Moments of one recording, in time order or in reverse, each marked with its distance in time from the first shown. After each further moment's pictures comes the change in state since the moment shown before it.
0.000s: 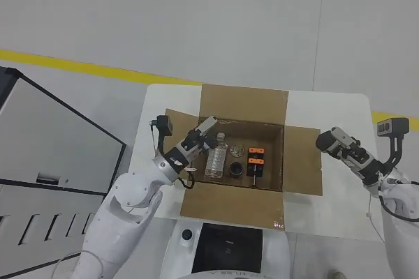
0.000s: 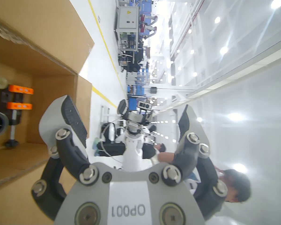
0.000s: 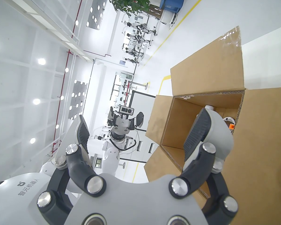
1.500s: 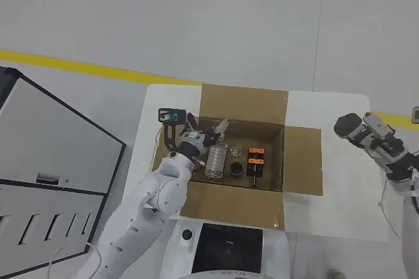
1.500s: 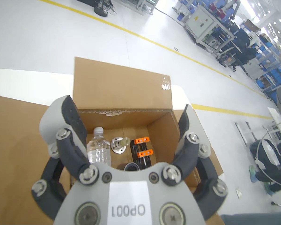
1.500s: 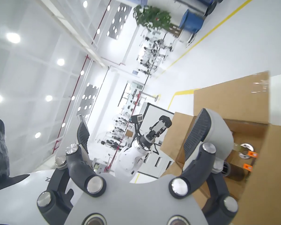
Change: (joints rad) left arm -0.085 0.011 0.168 -0.001 1.201 0.198 0.230; right arm 0.067 0.009 0.031 -0.147 0.095 0.092 -0.007
